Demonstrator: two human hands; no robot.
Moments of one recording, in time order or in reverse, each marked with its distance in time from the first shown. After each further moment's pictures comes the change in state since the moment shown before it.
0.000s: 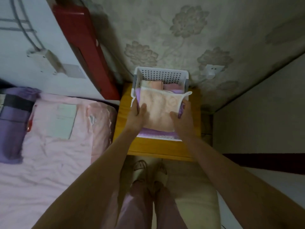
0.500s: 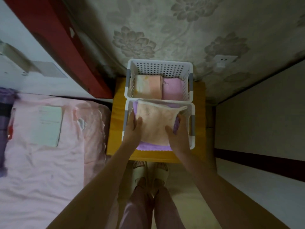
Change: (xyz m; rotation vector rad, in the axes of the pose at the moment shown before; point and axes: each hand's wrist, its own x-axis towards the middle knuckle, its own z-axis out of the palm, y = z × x) left_hand 0.051 -0.089 0.018 0.026 -0.063 -0.190; right_hand 0.018 0.056 0.045 0.074 -0.017 0.136
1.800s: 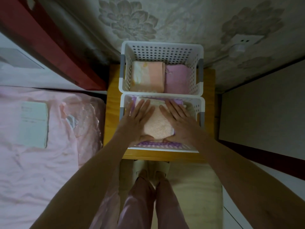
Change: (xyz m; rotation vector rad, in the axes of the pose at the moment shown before) left_hand 0.078 -0.048 -0.014 1.694 -0.313 0.794; right_hand 0.090 0.063 -0.005 -1.231 -0.564 -0.697
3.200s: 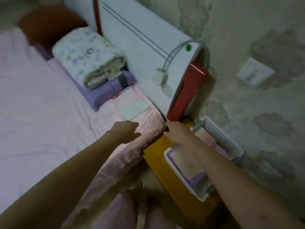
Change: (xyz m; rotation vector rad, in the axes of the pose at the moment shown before) left_hand -0.283 -0.021 -0.213 -0.722 -0.151 -1.027; right_hand 0.004 -0.207 -0.263 -0.106 -0.176 -0.340
